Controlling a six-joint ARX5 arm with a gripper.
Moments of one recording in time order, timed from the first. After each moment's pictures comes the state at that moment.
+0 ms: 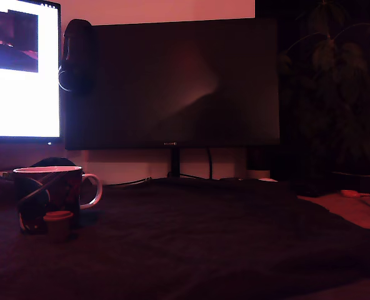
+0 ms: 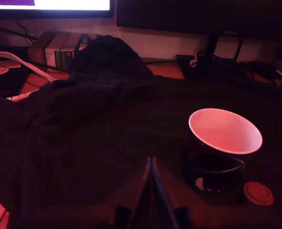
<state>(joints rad) -0.01 0.07 0.07 -0.21 0.13 -0.15</state>
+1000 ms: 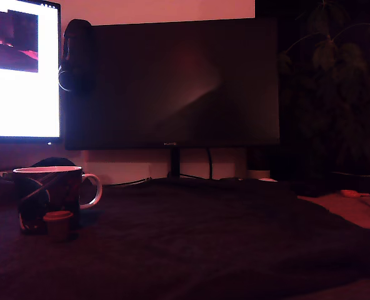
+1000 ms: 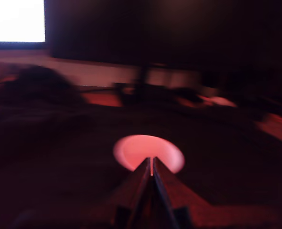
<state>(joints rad) -0.11 0.00 0.07 -0.15 0.34 -0.21</state>
